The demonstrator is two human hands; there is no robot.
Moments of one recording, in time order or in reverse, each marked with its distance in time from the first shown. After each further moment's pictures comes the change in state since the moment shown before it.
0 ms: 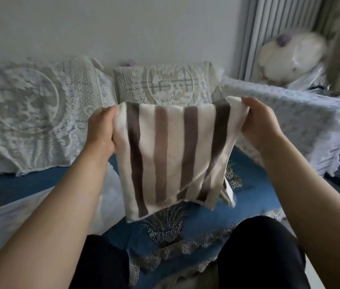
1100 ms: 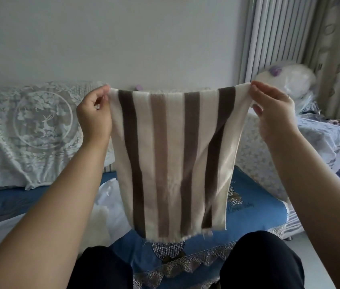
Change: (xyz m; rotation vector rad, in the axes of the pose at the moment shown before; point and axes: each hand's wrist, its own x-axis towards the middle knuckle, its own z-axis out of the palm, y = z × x) left_hand -0.019 0.085 -0.004 0.337 0.153 0.642; right_hand -0.029 -0.074 0.019 -0.030 0.014 -0.355
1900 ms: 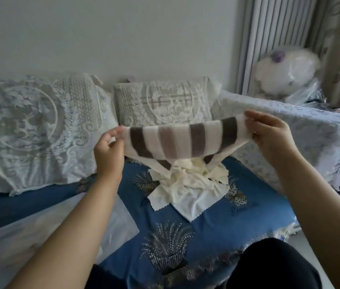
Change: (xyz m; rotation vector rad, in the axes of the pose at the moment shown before) left_hand -0.057 -0.075 0.040 -0.090 -0.114 -0.402; right_hand 0.021 0.082 -0.034 -0.137 -0.065 0.129
